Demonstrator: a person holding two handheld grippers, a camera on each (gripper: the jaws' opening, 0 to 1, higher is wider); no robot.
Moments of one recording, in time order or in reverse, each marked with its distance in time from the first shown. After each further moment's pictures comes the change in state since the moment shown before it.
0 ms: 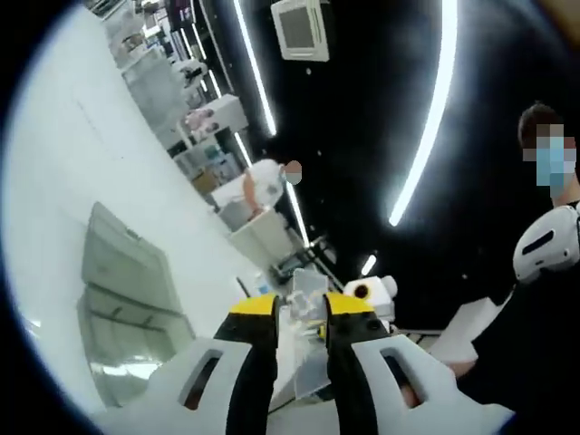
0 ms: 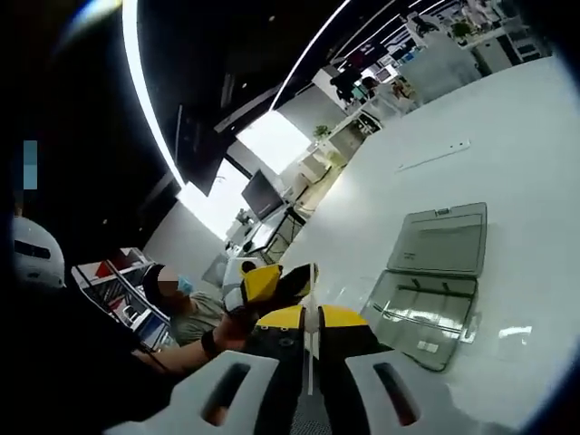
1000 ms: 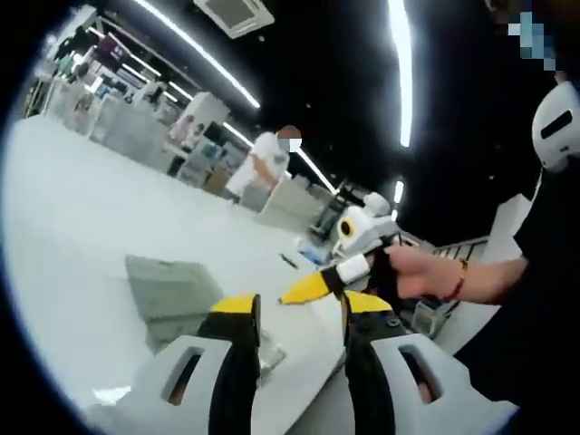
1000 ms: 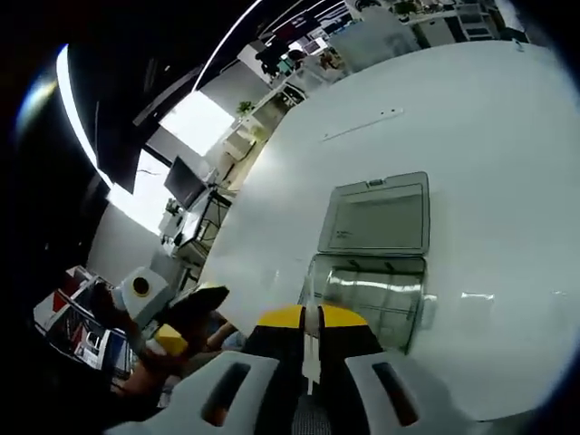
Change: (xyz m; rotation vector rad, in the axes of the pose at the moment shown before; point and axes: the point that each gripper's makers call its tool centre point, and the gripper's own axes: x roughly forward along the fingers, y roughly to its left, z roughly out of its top) left arm -0.030 0.009 -0.017 0.453 0.255 0.137; right arm 0.020 -0.063 -0.006 0.140 0.146 -0.327
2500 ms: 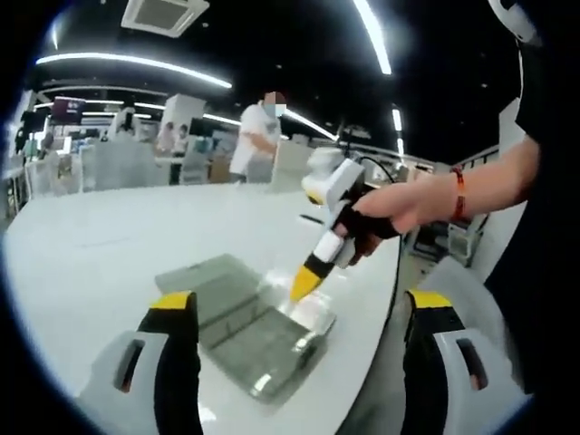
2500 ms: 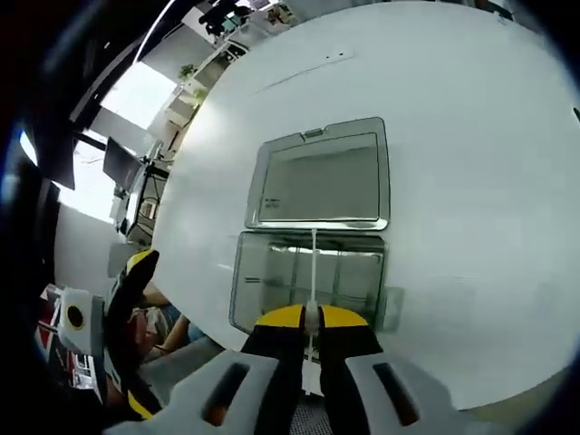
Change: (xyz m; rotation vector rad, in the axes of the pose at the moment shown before) left arm -0.001 0.025 -0.019 0.282 0.169 0.061; right arm 0.041 -0.057 -0.020 0.101 0.237 -0.243
